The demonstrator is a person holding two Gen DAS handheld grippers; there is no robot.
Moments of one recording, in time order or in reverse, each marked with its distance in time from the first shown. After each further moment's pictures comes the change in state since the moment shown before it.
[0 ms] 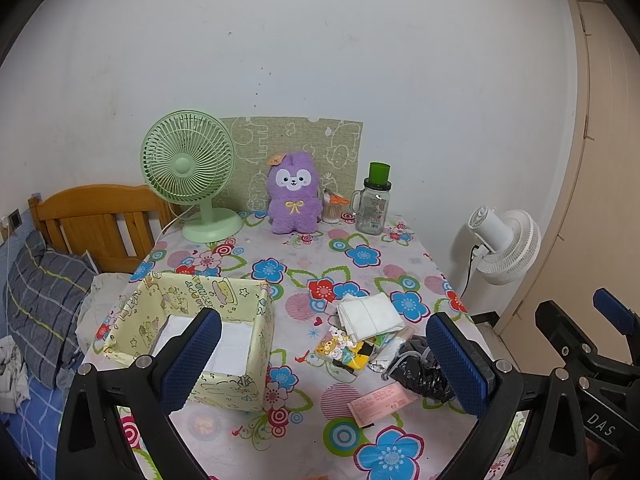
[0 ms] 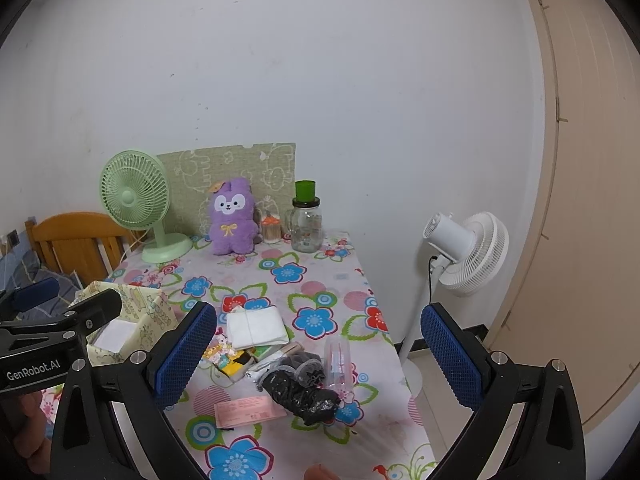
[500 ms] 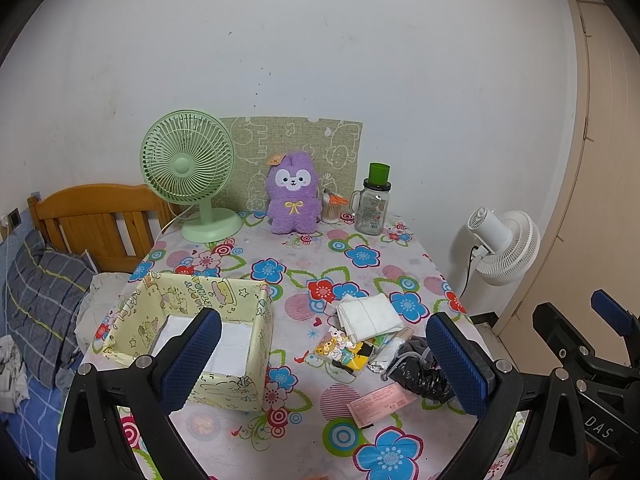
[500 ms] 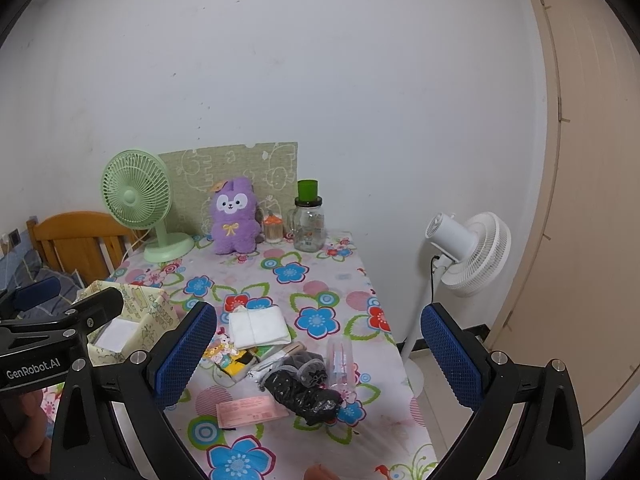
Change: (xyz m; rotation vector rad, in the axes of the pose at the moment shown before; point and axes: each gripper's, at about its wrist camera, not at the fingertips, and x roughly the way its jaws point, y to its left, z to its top) left arm 0.001 0.000 0.000 -0.001 0.000 -0.001; right arm 0.001 0.002 0.000 -0.006 0.003 0.003
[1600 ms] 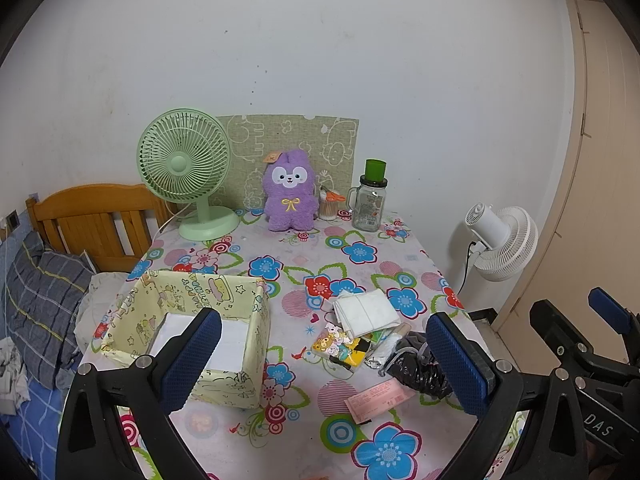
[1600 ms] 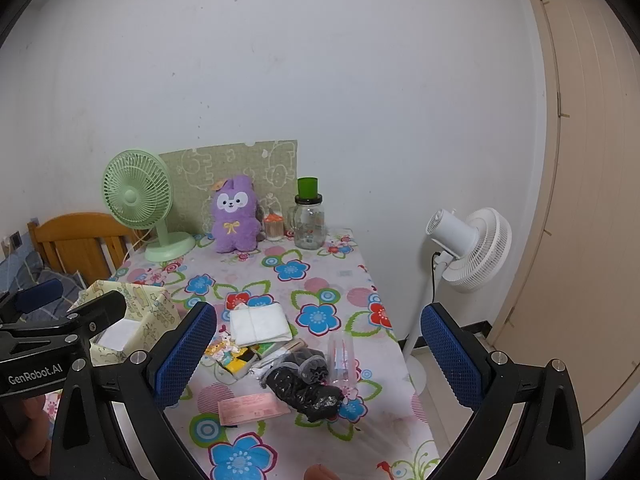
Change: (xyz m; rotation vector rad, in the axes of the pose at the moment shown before) left arm -0.003 -0.007 -0.001 0.003 0.009 -0.007; right arm -0.003 -0.002 -0.002 0.011 0.006 0.008
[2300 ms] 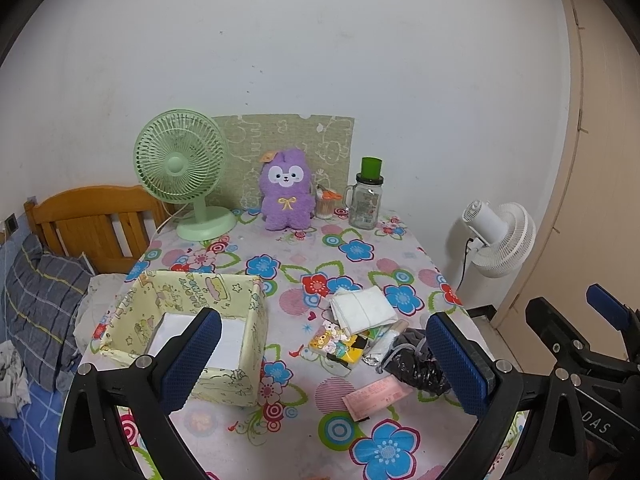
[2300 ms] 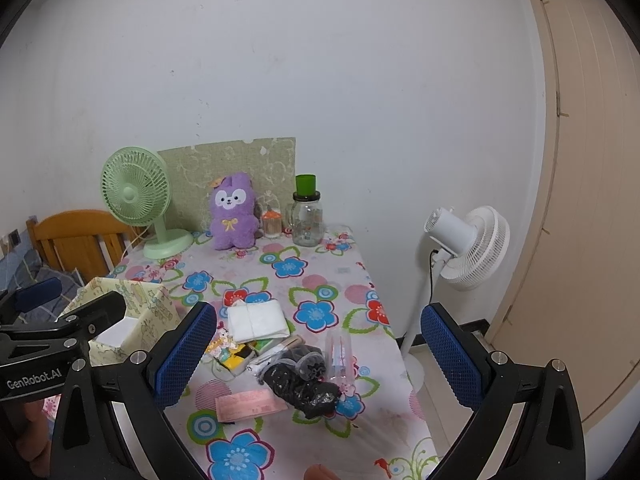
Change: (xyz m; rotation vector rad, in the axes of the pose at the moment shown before) left arm 0.001 -0.002 -0.001 0.011 0.006 -0.012; right arm 0.001 -0.003 -0.002 0.001 0.013 -0.007
